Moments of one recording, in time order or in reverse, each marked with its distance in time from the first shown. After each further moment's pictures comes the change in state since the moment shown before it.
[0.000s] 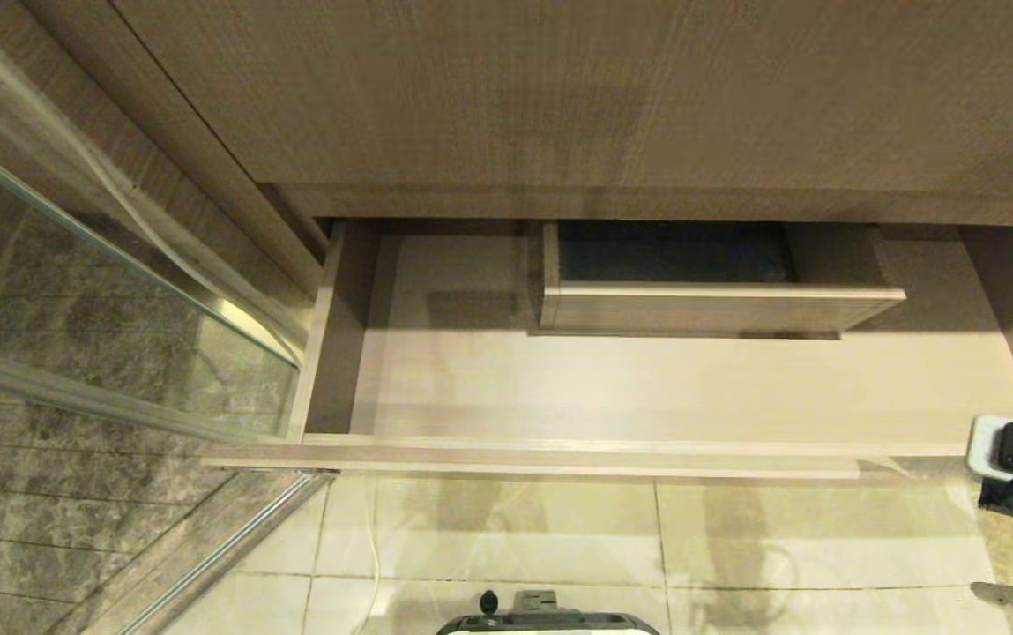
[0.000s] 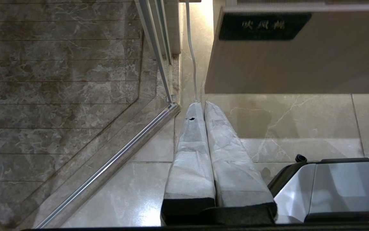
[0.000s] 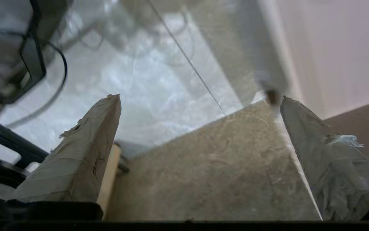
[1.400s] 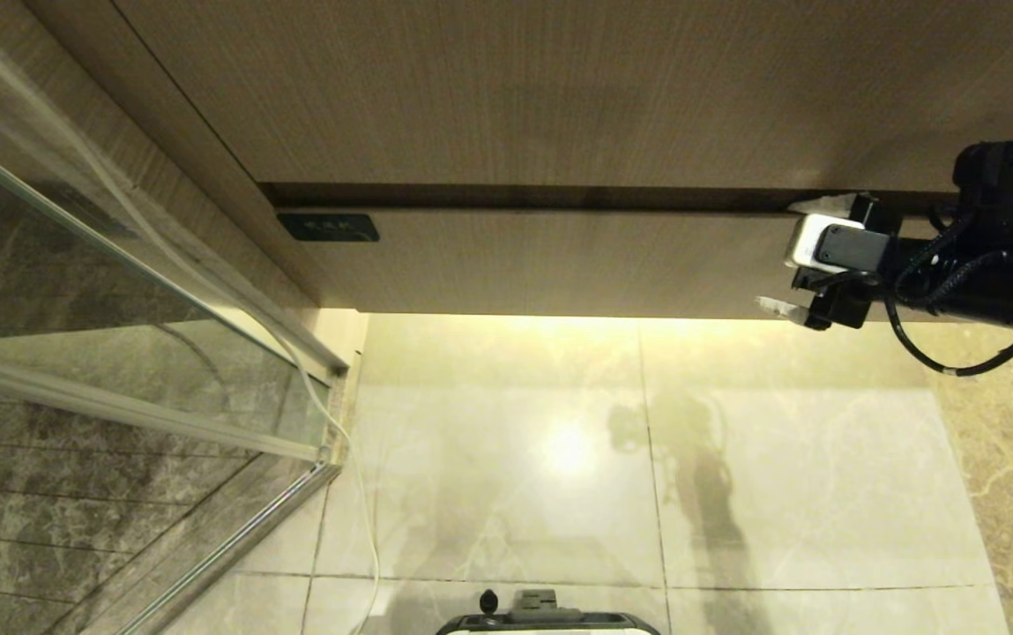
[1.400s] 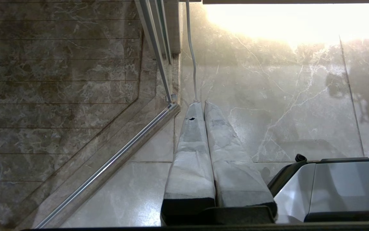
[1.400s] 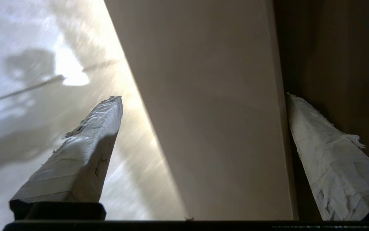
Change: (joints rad) left arm 0.000 0.000 0.000 0.000 0.000 0.000; right arm 0.015 0.553 -0.337 -0.751 0.300 -0.271
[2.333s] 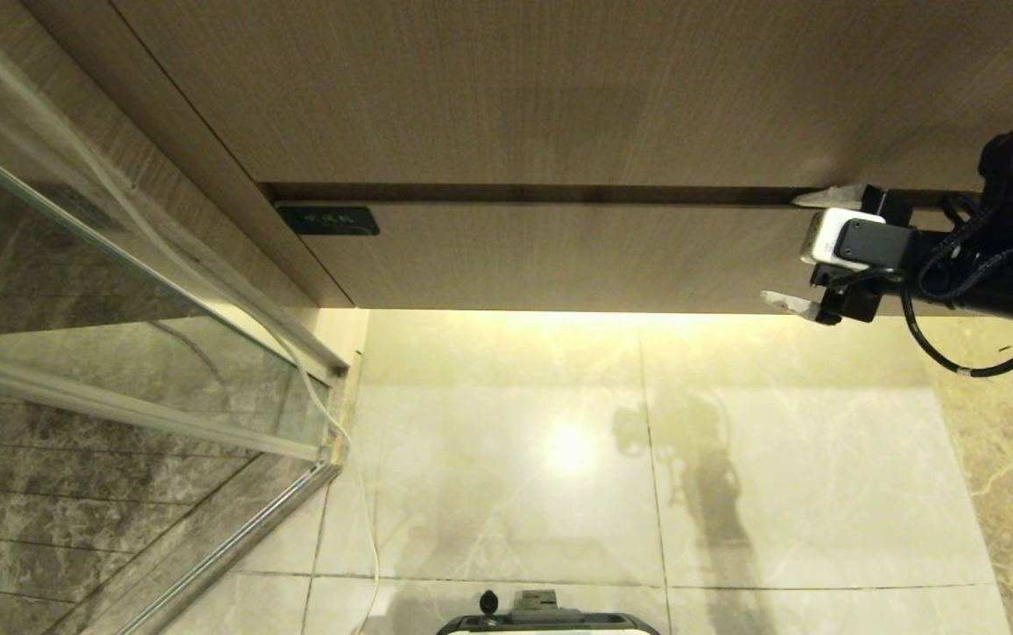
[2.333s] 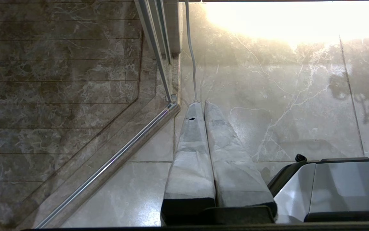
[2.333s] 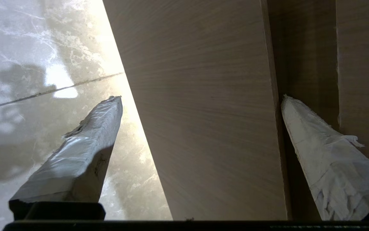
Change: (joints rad) left arm 0.000 0.000 0.000 0.000 0.000 0.000; right arm -0.001 -0.045 -0.002 -0.140 0.108 -0.044
